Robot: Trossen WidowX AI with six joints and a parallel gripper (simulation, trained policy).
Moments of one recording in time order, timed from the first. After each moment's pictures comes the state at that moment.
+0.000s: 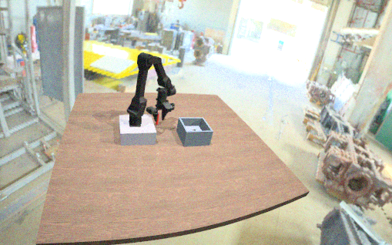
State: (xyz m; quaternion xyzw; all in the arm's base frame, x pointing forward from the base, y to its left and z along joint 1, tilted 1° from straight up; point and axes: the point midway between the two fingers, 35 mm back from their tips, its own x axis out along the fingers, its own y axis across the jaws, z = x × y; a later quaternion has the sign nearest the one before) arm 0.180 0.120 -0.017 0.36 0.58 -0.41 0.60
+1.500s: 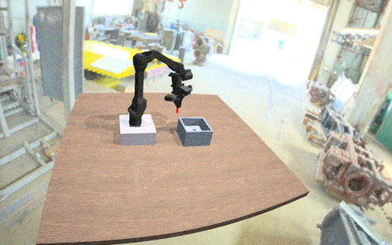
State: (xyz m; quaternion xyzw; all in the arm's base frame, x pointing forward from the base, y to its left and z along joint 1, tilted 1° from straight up) arm 0.271 0.069 0.101 0.29 0.54 -0.33 0.72
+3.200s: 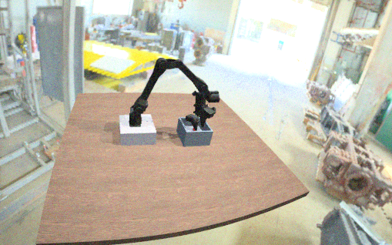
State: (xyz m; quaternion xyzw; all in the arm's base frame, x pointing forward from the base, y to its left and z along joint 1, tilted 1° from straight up) arm 0.367 -0.068 0.041 0.32 0.54 -0.38 0.68
